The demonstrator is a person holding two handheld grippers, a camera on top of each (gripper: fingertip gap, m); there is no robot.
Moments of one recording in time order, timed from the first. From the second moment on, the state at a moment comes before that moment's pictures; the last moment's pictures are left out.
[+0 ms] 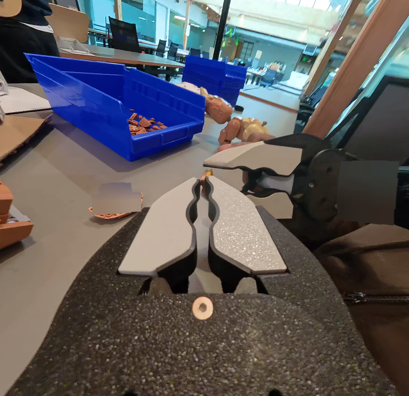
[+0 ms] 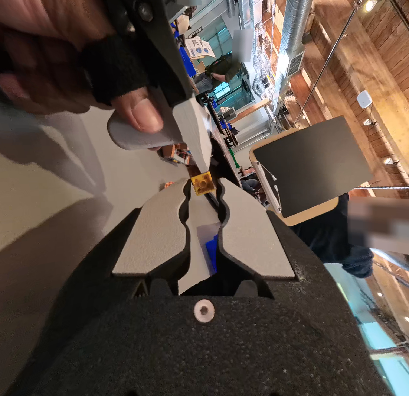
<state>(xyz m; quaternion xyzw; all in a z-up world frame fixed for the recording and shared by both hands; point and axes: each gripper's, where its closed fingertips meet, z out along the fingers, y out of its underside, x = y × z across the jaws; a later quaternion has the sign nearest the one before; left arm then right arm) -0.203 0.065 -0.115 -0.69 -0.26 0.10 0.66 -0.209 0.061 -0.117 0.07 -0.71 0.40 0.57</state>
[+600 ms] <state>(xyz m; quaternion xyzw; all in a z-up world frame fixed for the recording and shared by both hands) -0.198 0.065 -0.119 -0.76 -0.20 0.20 0.58 -0.201 0.057 -0.122 0.13 -0.71 0.36 0.59</state>
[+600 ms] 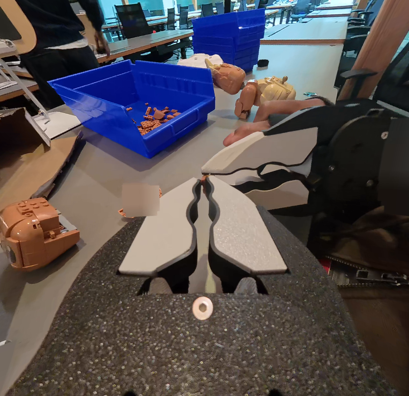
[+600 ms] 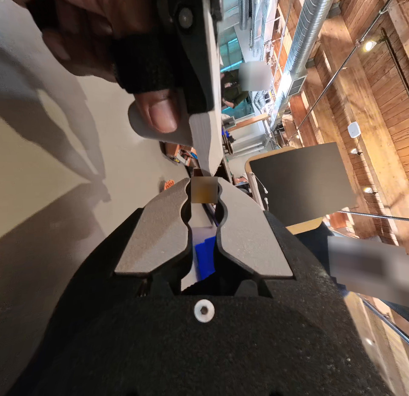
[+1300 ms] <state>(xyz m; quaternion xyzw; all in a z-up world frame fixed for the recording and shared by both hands) -0.190 0.073 -0.119 -0.74 -0.15 0.05 0.65 -0.190 0.064 -0.121 0.11 -0.73 0.47 0.48</state>
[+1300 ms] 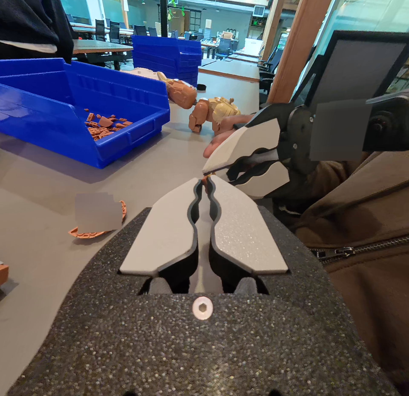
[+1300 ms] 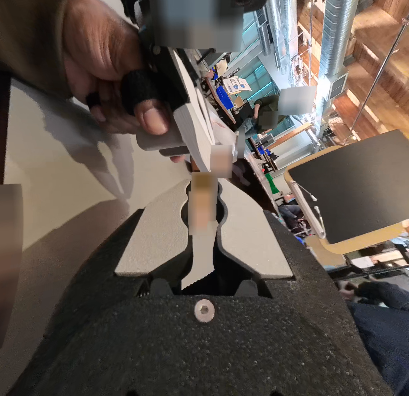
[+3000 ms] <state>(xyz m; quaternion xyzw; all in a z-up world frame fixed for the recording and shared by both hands) -0.191 0.074 -0.092 -0.55 -0.27 -0.26 0.74 -0.180 0.076 -0.076 -0.01 -0.64 0.67 0.37</state>
